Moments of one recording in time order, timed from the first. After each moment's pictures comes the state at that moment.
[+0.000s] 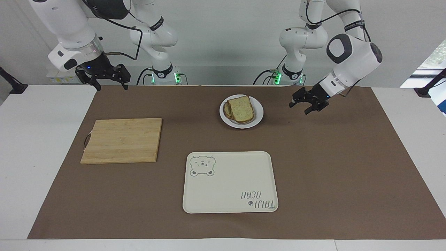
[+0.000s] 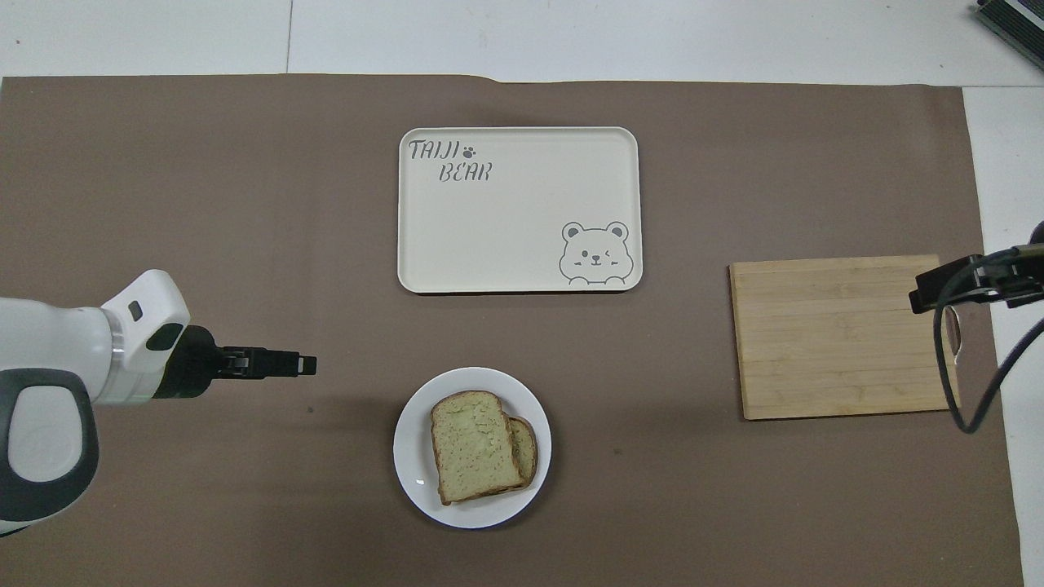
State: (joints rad) left arm -0.15 -0.21 0.01 -2.35 -0.63 2.10 0.28; right arm -0.06 0.02 0.02 -1.52 -0.01 1.42 -0.07
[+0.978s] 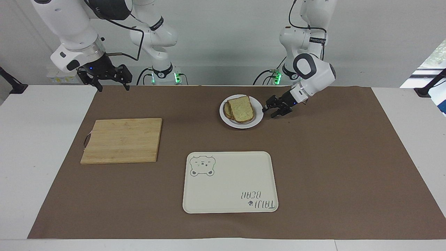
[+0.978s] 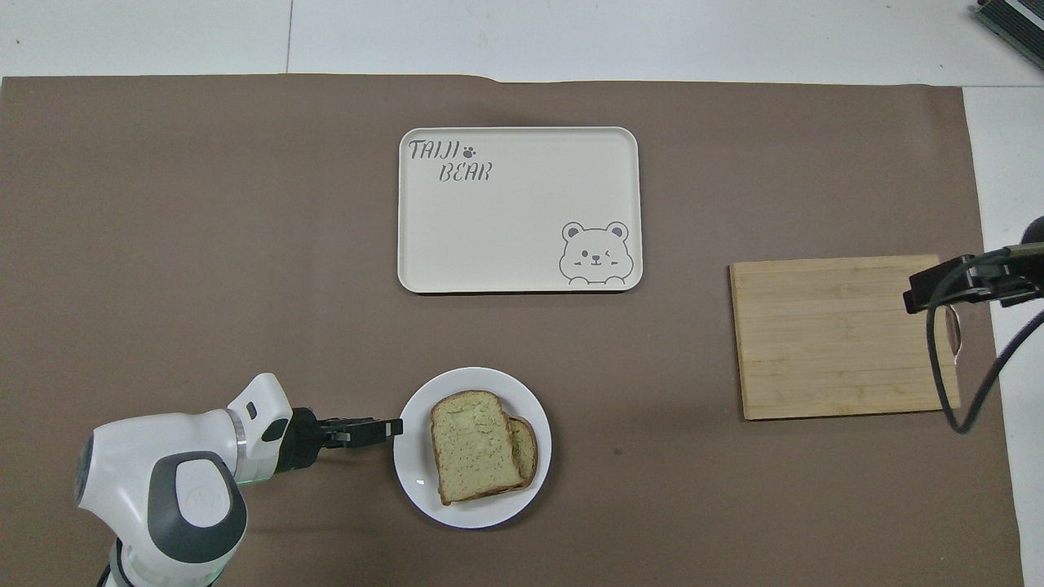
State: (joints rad) left arm -0.35 -0.19 0.00 -2.70 -1.22 2.40 0.67; right arm -0.05 0.02 0.03 -1.52 -0.01 1.42 -0.07
